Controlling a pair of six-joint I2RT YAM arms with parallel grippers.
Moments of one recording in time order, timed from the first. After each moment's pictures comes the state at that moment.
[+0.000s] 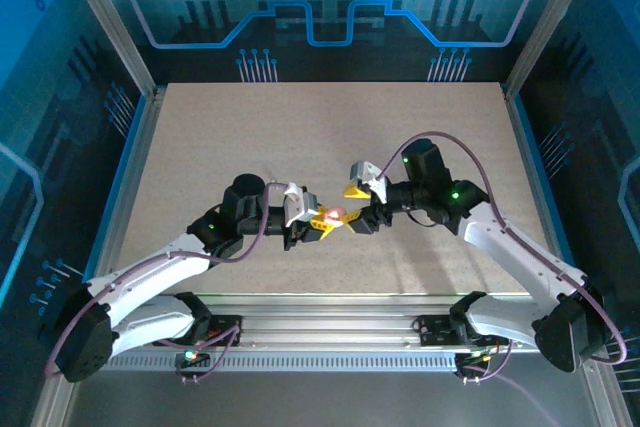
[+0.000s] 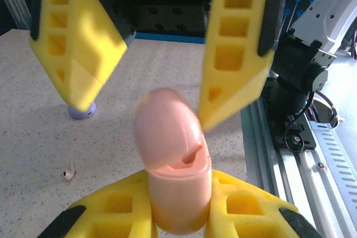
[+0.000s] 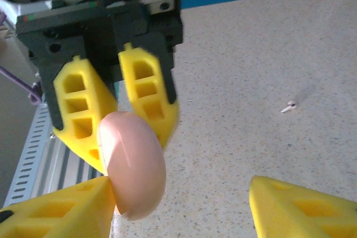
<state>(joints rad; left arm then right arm) -0.66 1.07 0.62 0.12 0.70 0.21 0.53 1.16 0.96 -0.47 -0.77 -0.42</state>
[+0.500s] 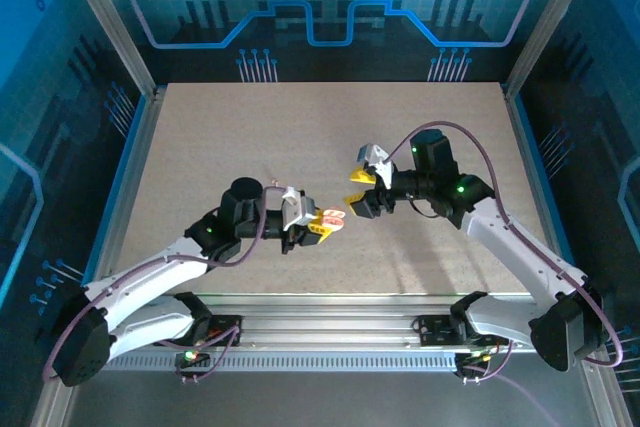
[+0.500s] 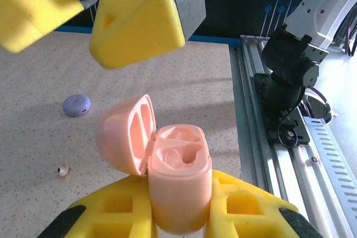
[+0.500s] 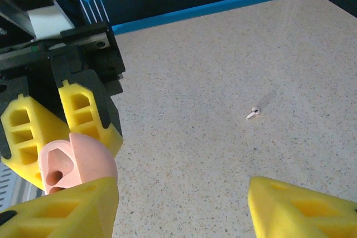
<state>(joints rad) -0.65 1.04 0.58 0.14 0.71 0.20 0.47 1.17 0.98 -0.41 -0.74 -0.34</state>
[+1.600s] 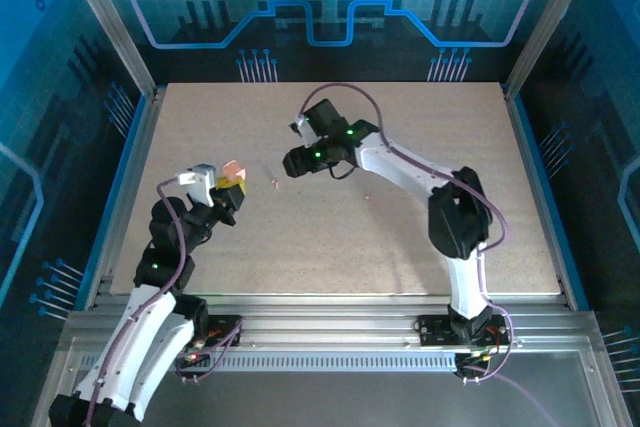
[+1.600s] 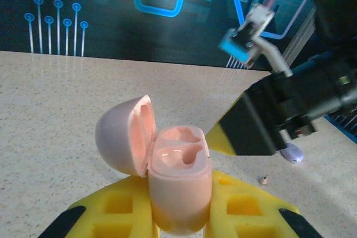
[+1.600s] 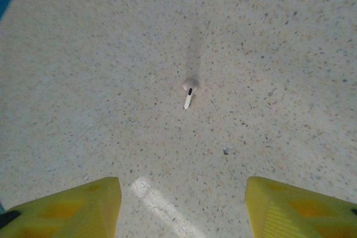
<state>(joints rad) -0.13 0.55 0.39 0.01 0.28 -0.28 0.70 2.03 1.77 -0.67 -0.23 0.28</state>
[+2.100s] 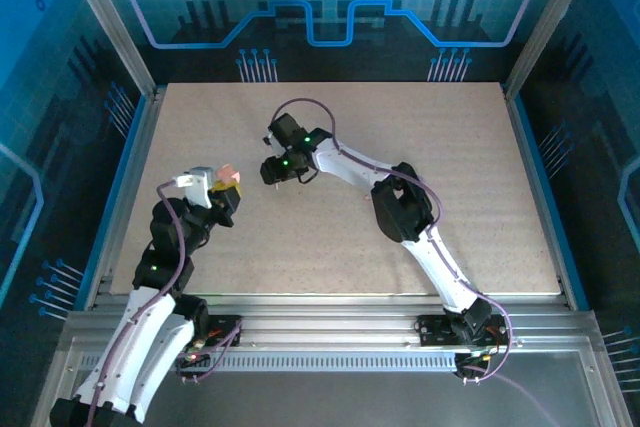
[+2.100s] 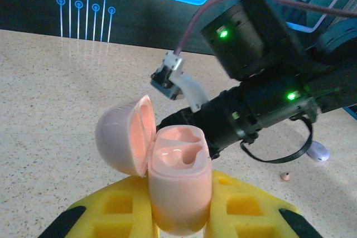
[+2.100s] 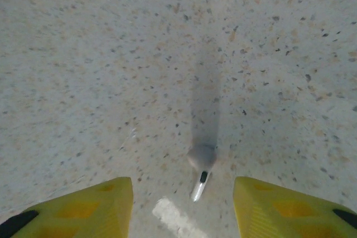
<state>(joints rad) -0.13 0.54 0.39 -0.06 0.21 -0.28 0.76 2.49 2.19 -0.73 -0.20 0.34</state>
